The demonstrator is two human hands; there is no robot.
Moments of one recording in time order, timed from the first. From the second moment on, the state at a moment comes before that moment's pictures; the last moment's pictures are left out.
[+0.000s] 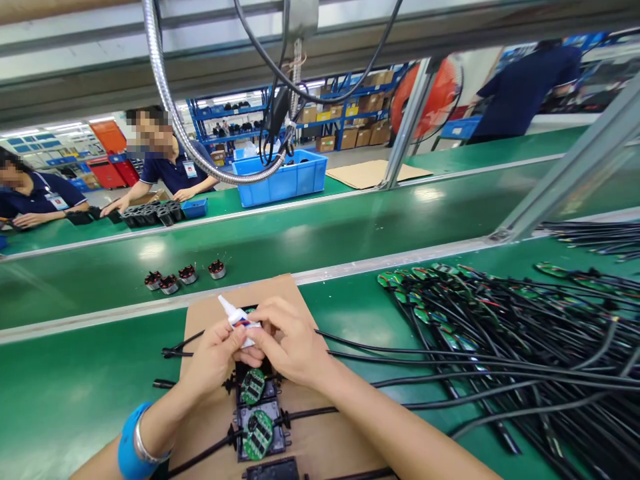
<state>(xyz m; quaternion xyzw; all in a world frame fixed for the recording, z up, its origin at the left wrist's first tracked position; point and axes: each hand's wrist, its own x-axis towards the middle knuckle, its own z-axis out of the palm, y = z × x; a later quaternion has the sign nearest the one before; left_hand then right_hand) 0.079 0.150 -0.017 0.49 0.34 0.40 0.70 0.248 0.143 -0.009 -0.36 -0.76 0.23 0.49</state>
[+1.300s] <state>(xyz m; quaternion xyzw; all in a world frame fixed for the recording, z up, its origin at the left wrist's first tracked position) 0.022 0.150 -0.041 0.88 0.39 0.21 0.16 0.249 0.224 0.014 -0.42 -0.83 0.28 0.21</state>
